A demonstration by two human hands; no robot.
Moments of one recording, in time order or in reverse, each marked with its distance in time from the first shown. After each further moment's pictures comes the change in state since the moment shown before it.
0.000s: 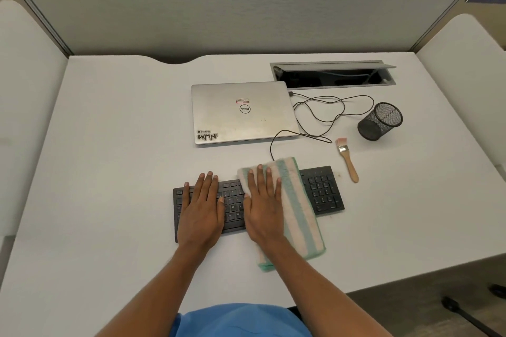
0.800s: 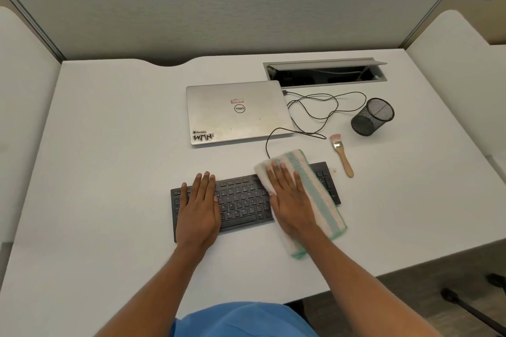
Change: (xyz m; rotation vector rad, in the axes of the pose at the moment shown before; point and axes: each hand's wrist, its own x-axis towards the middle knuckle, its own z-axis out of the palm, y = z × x) left_hand -0.003 -0.003 0.000 -0.010 0.025 0.026; right_hand -0.001 0.076 -0.028 -0.091 -0.014 -0.141
